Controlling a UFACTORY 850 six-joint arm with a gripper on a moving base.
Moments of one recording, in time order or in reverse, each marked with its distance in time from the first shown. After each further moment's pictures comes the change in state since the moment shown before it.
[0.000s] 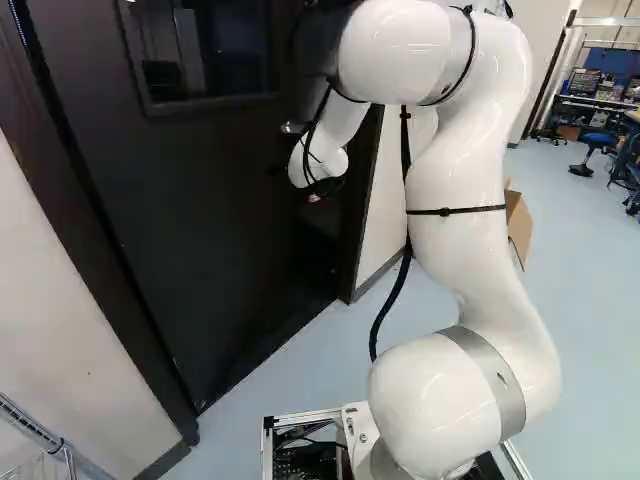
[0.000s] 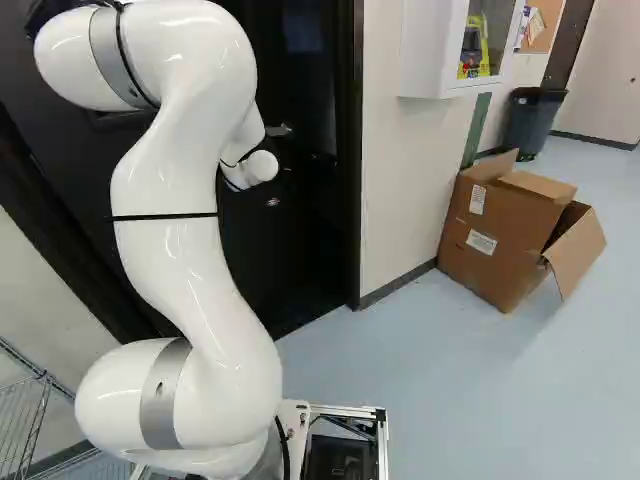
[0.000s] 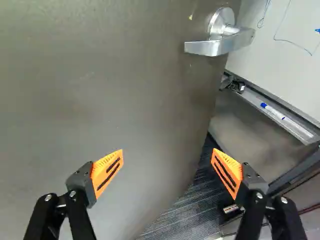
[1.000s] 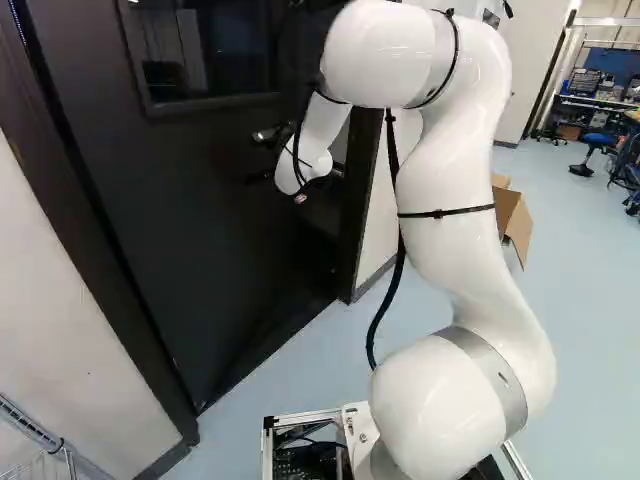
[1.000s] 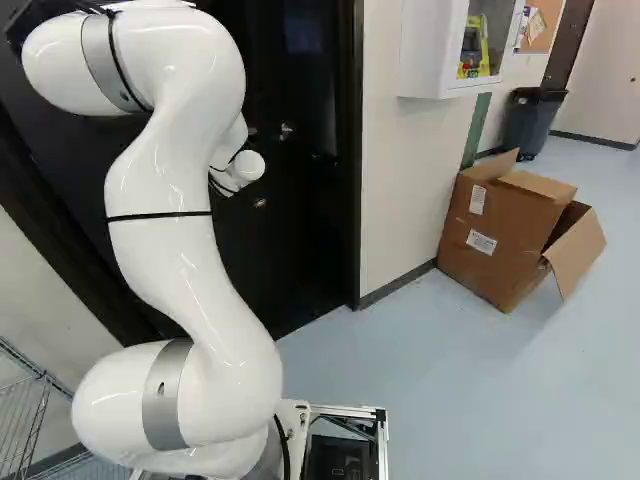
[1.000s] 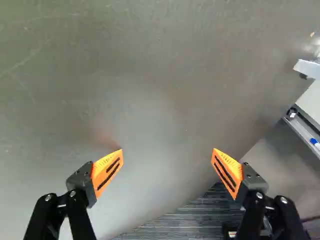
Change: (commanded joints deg) arm 5.6 -3.1 -4.0 -12.1 1.1 0.0
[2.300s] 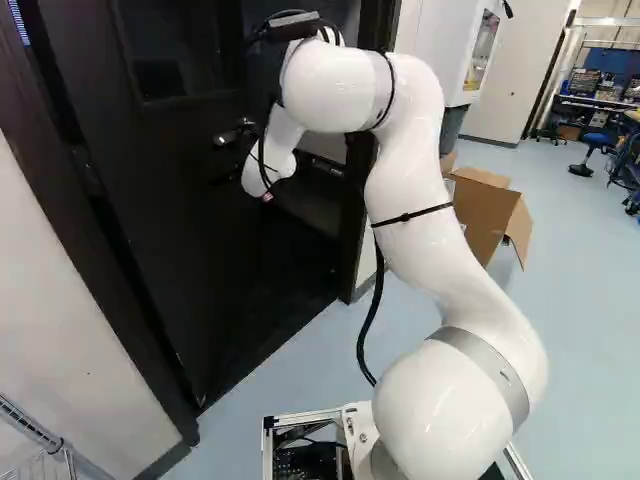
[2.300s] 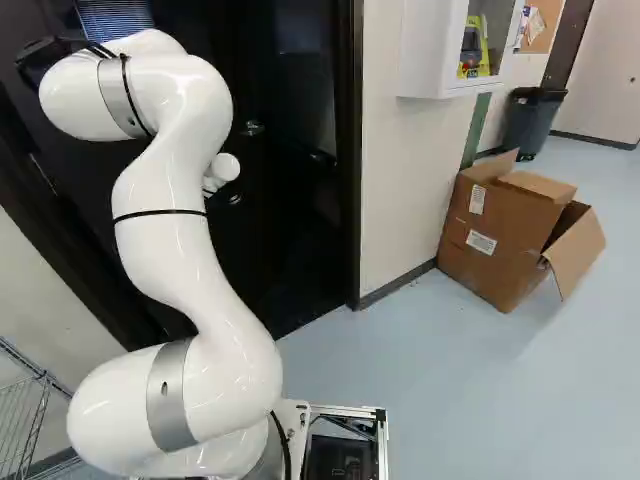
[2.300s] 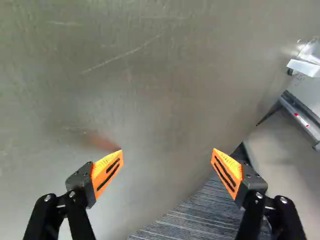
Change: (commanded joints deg) arm 8.3 -9.3 -12.6 -2.3 0.0 0.0
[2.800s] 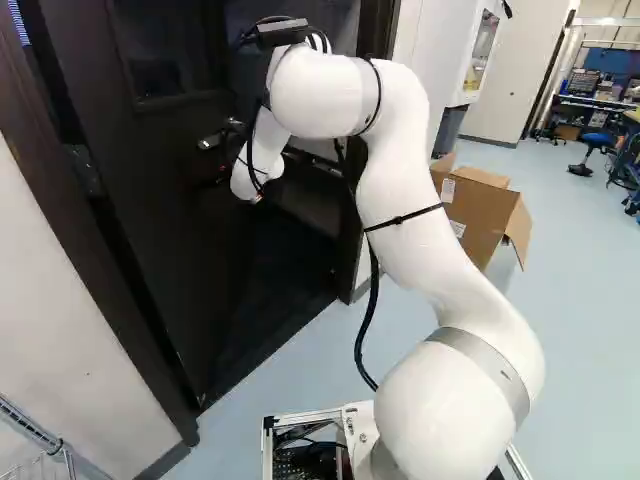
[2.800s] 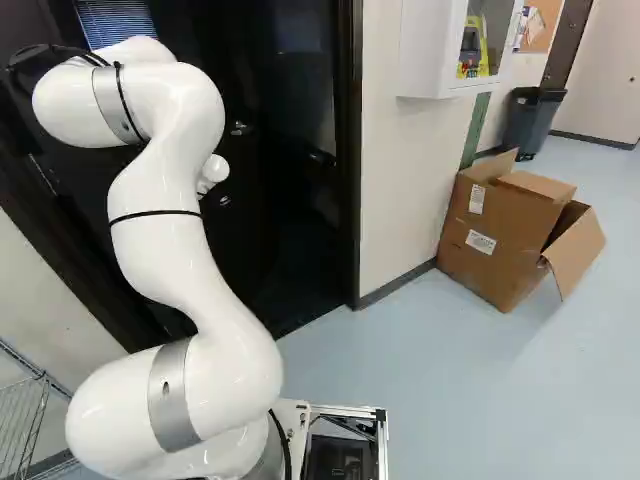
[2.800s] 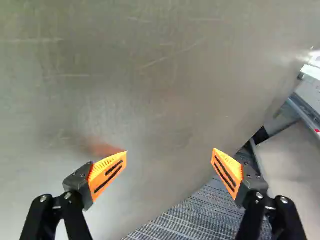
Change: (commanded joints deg) arm 3.5 -0.9 -1.3 -3.5 -0.3 0.0
